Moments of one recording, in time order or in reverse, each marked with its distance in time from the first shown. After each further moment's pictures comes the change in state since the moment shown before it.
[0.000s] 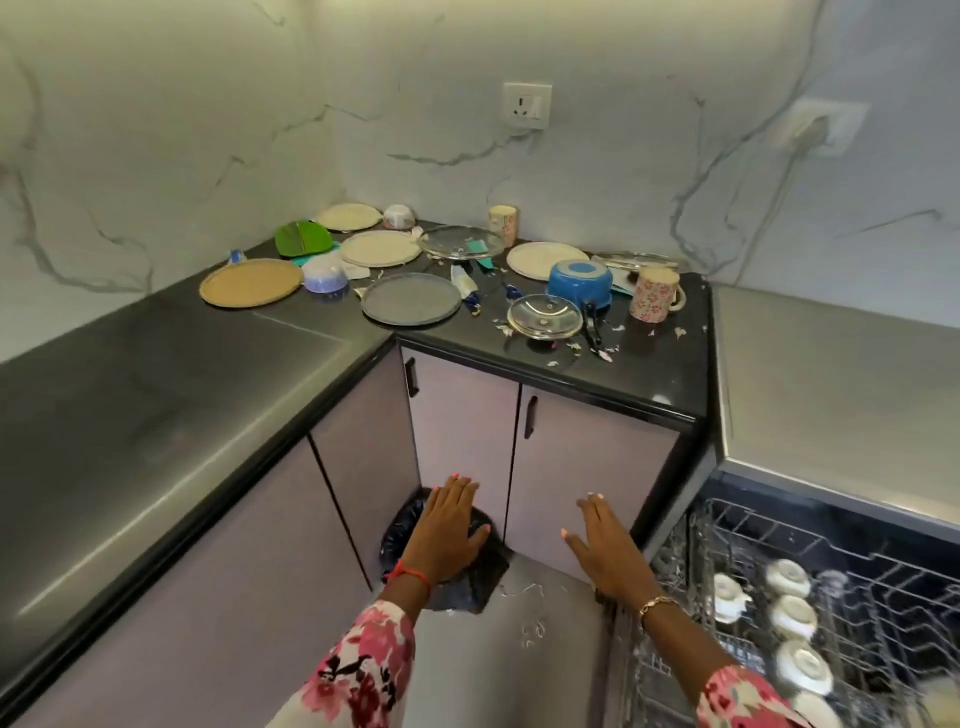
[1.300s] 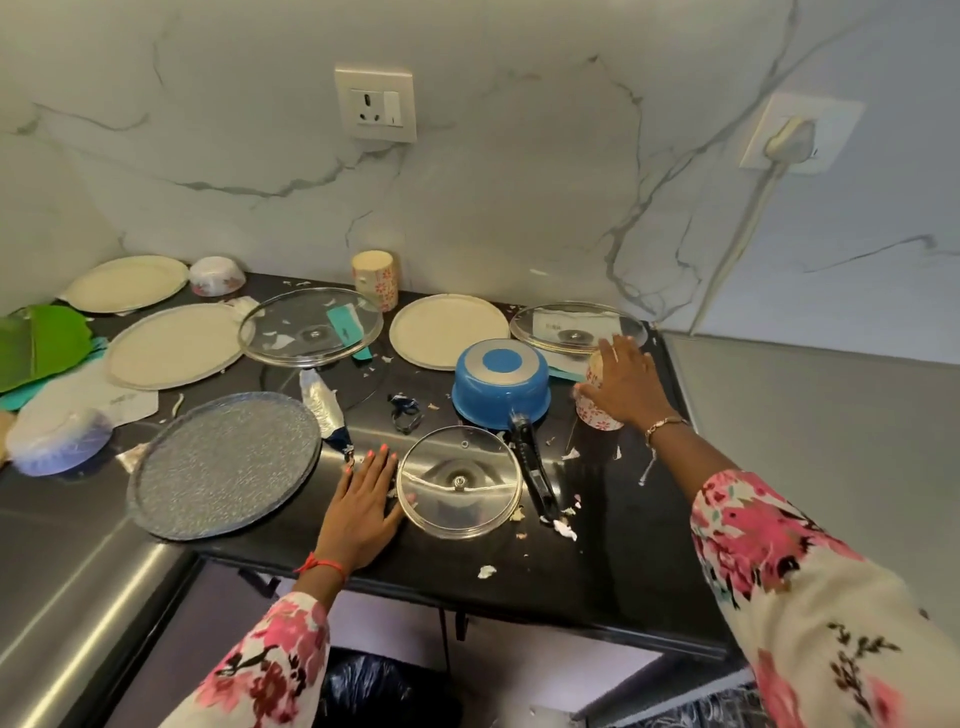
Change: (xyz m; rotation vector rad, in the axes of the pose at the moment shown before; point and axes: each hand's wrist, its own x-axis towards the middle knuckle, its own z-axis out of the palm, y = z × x) left_hand 0.418 -0.070 -0.042 0.147 -0.072 0.079; right_hand 0.440 0.123 -0.238 -0.301 0.226 0.278
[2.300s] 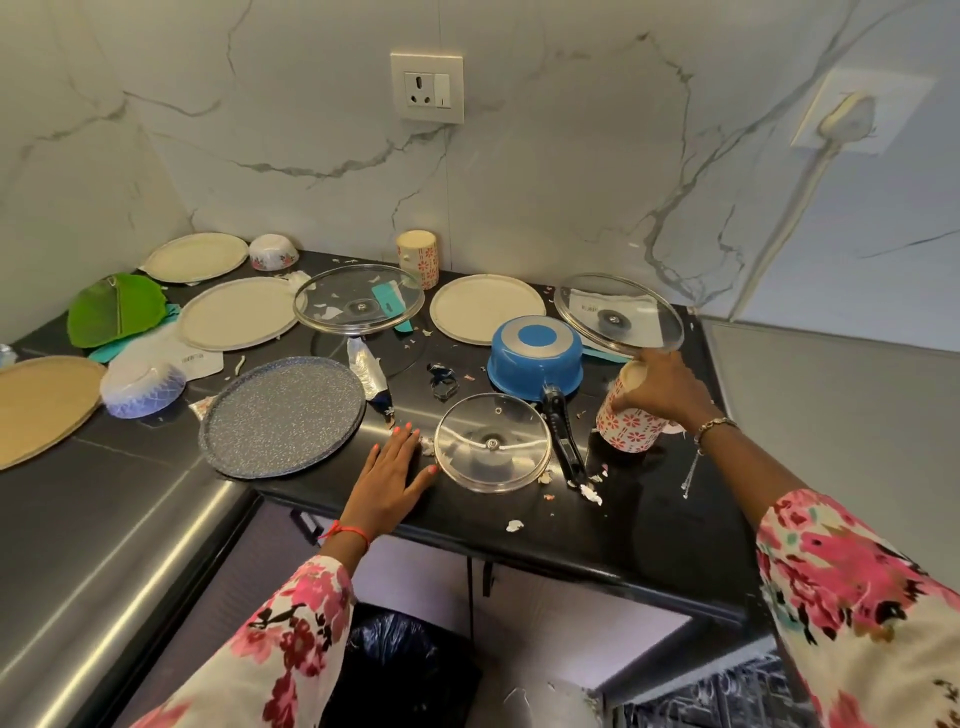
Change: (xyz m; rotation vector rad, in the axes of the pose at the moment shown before) left_hand -0.030 -0.007 0.002 -0.264 0.055 -0.042; right_hand -0.044 -0.004 -0.008 0.277 -0.109 0.108
